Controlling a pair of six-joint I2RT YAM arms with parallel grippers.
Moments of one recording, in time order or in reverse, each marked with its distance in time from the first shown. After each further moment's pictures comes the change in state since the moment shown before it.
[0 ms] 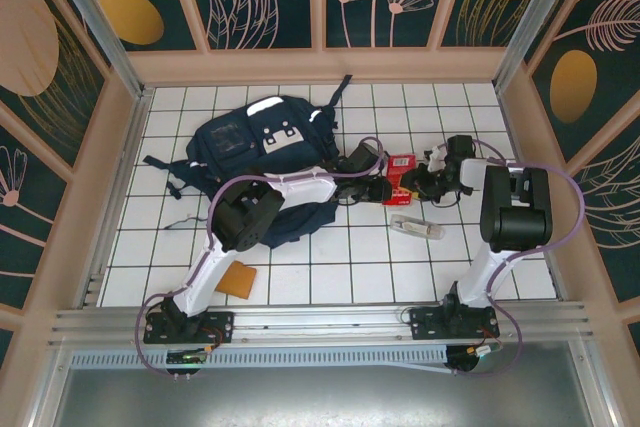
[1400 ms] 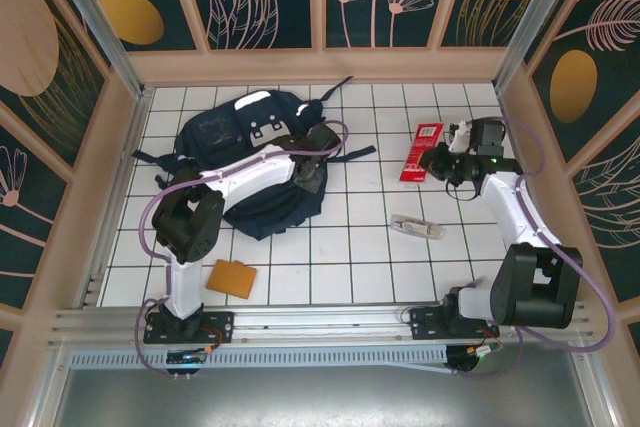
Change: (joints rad) left arm 0.141 -0.358 -0.126 -0.637 -0.580 0.460; right arm 0.000 -0.484 0.020 -0.143 0.168 0.117
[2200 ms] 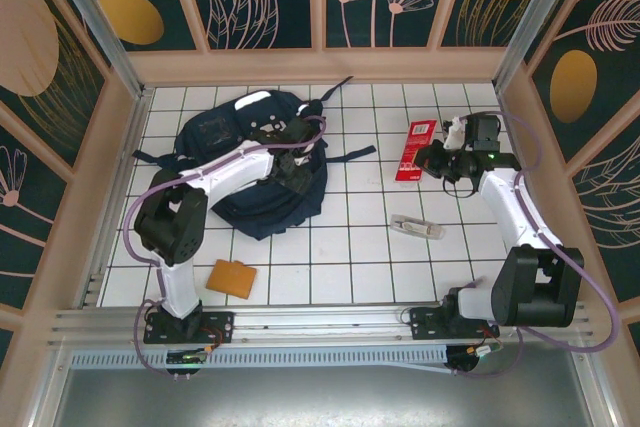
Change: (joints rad) left arm 0.112 -0.070 -0.092 0.002 0.139 0.116; right arm 0.042 0.001 0.047 -0.056 0.001 -0.023
